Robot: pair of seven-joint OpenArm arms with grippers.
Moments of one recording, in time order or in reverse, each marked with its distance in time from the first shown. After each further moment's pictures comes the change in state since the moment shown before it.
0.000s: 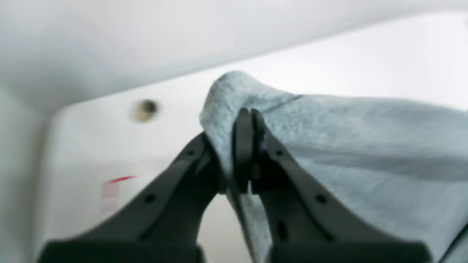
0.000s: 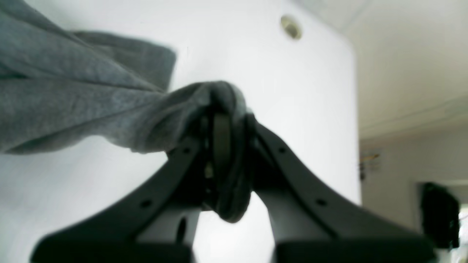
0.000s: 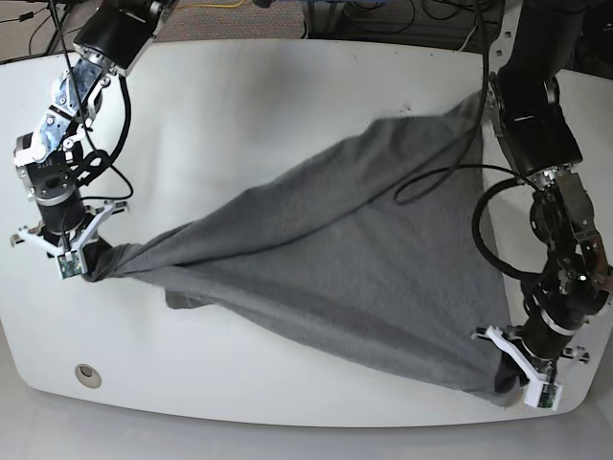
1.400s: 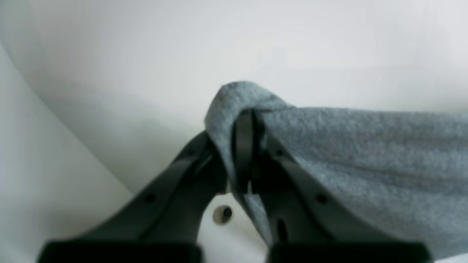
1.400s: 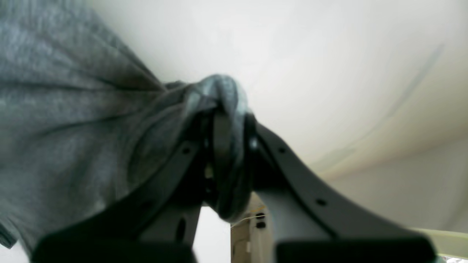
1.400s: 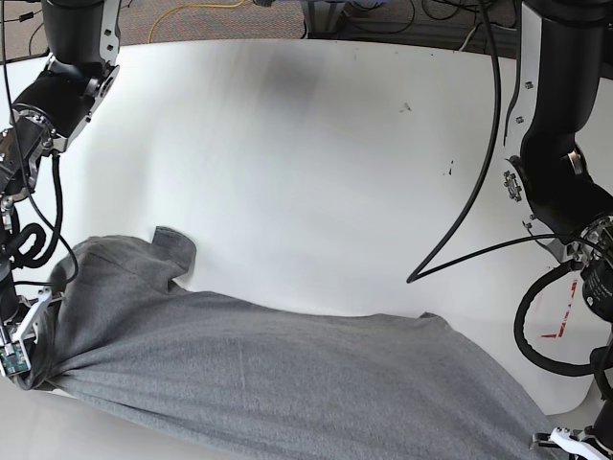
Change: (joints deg) left arm -22.1 -0.4 -3.4 10.7 -1.0 -0.2 9.9; right arm 21.9 14.1 -7.2 5.6 1.5 0.4 -9.5
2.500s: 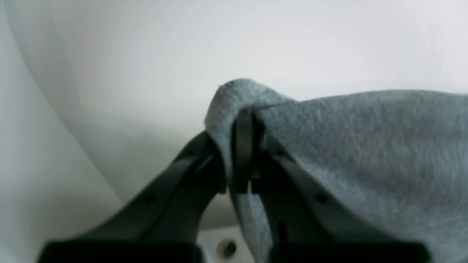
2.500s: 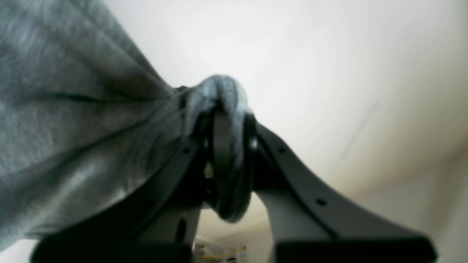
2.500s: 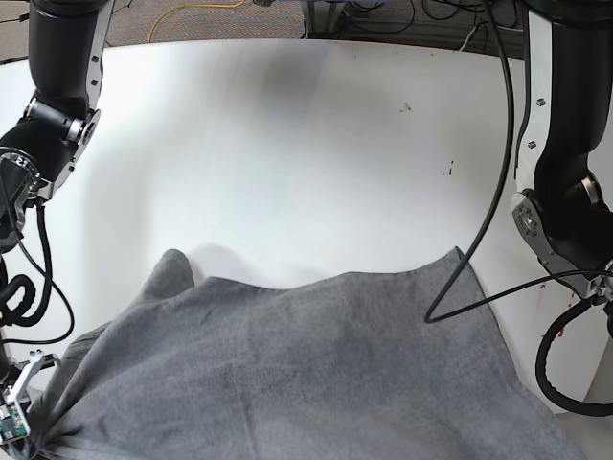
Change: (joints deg) left arm -9.0 -0.3 -1.1 -5.6 0.9 0.3 -2.3; right arm 14.2 2.7 -9.8 -1.4 -1.5 -0.4 -0.1
